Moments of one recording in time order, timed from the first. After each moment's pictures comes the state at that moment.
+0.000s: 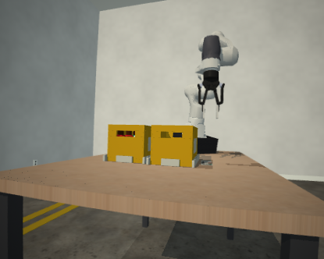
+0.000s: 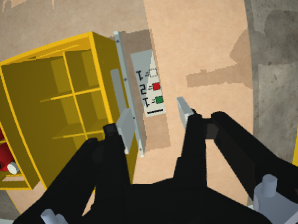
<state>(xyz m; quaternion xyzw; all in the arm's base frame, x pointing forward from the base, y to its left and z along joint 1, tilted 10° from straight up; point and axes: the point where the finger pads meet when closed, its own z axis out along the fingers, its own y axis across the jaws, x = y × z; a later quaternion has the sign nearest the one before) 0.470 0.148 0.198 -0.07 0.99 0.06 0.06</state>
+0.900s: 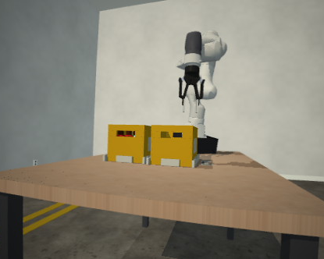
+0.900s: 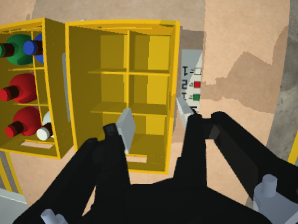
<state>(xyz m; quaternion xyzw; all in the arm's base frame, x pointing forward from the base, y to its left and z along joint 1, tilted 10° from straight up) 0.479 0.047 0.215 -0.18 0.98 0.04 0.08</state>
